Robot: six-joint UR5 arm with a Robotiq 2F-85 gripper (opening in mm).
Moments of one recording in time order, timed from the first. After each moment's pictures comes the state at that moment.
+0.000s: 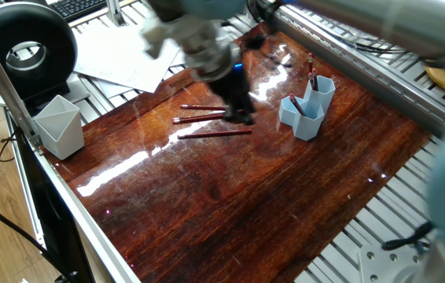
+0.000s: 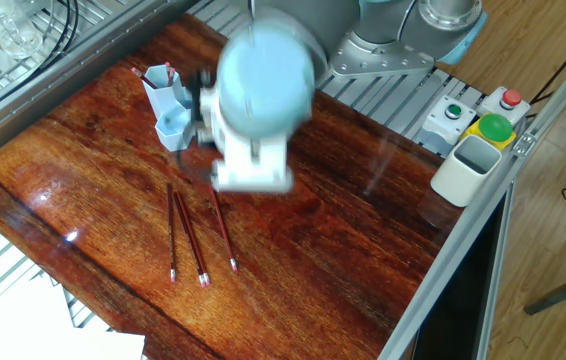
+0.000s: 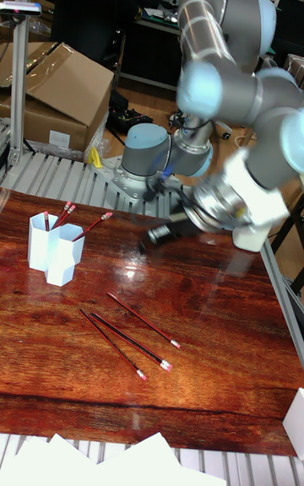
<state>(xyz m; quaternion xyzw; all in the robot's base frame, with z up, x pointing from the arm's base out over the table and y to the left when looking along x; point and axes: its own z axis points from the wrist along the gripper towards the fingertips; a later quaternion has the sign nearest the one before) 0.491 0.037 0.111 0.33 -0.91 0.14 0.20</state>
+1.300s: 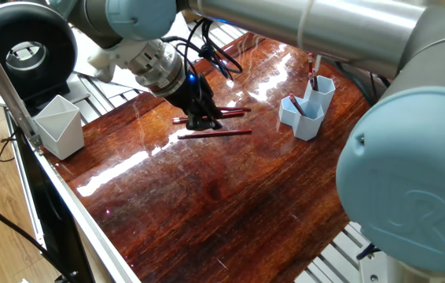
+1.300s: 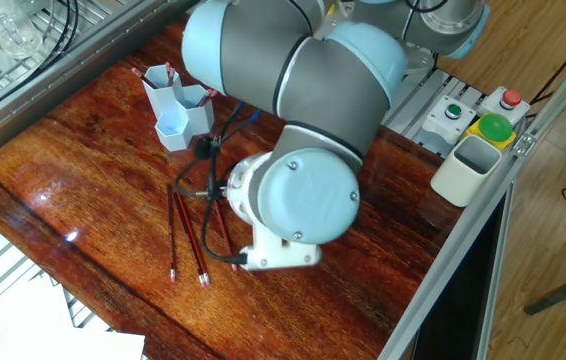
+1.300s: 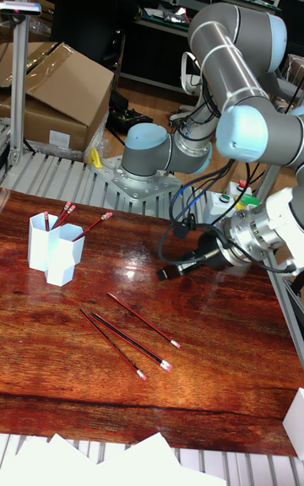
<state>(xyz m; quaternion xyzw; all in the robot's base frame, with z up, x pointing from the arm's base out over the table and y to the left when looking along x) 0.526 0.064 0.098 0.37 -0.88 0.18 0.22</state>
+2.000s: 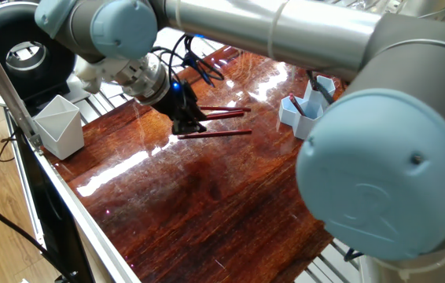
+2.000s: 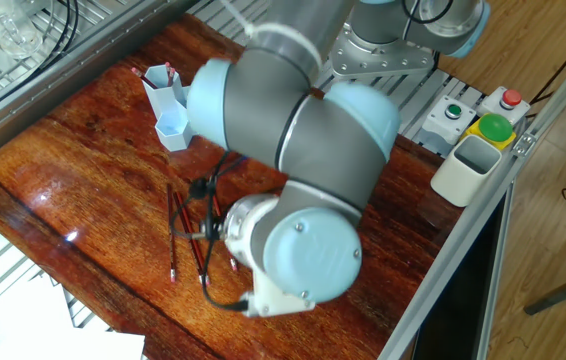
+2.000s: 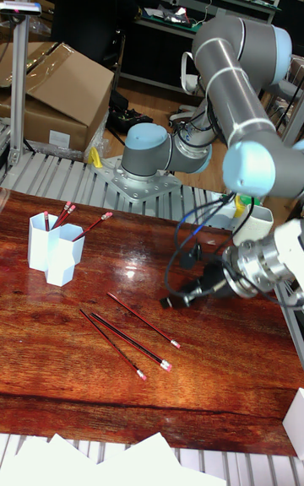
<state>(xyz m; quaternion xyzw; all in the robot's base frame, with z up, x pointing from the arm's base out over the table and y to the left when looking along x) 0.568 0.081 0.057 0.38 -0.88 0.20 0.21</state>
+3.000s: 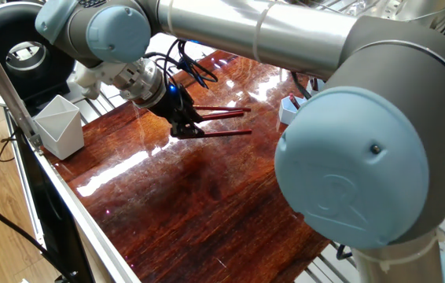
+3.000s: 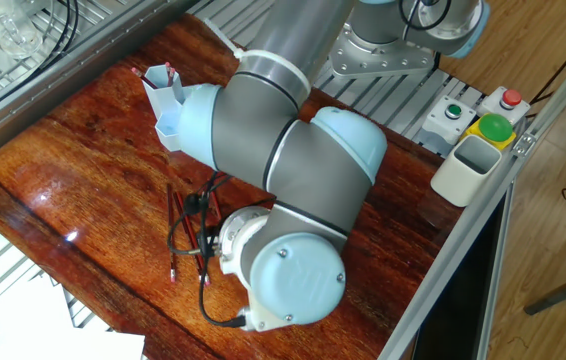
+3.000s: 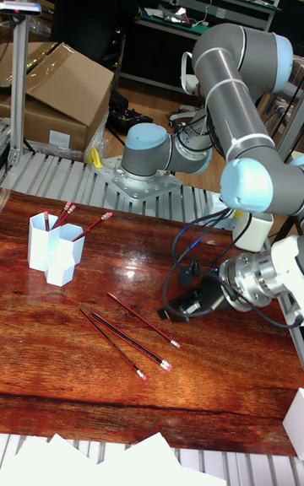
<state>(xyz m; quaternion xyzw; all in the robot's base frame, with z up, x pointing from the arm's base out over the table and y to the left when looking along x) 0.572 0.084 0.039 0.42 -0.86 0.17 0.23</state>
